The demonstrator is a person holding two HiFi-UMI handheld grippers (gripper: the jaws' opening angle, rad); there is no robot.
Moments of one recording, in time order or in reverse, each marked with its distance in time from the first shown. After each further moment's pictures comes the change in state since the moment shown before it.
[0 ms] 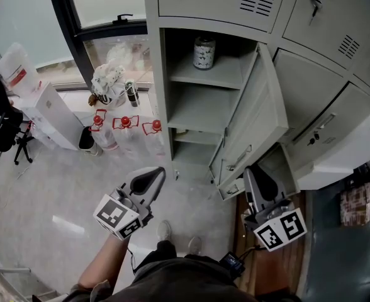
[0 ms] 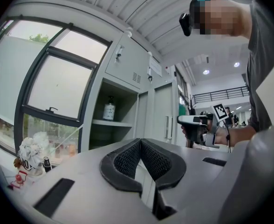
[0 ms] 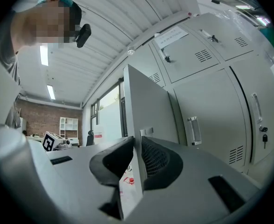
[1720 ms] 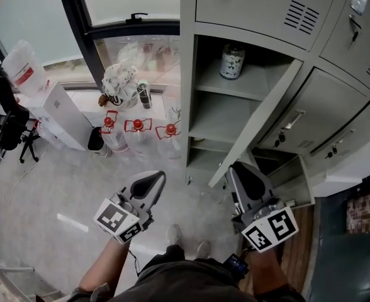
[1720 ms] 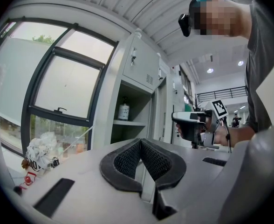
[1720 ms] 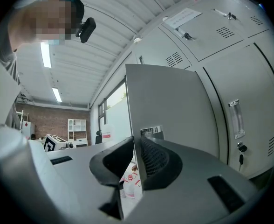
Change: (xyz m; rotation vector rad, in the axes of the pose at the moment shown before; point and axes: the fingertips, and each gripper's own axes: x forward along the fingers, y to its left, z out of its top) left arm -0.031 0.078 0.001 -0.009 0.016 0.041; right arm 0.107 0.068 -0.016 0.028 0.020 0.103
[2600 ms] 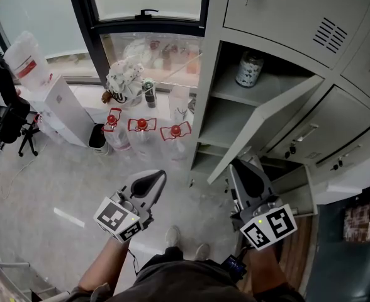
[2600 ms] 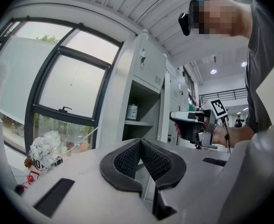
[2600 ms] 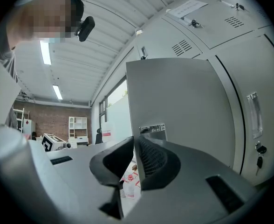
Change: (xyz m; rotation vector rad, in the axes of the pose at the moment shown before) left arm -0.004 0.046 -0.001 -0.023 -0.005 0.031; right arm 0.056 0.005 -0.007 -0.015 0.022 0.018
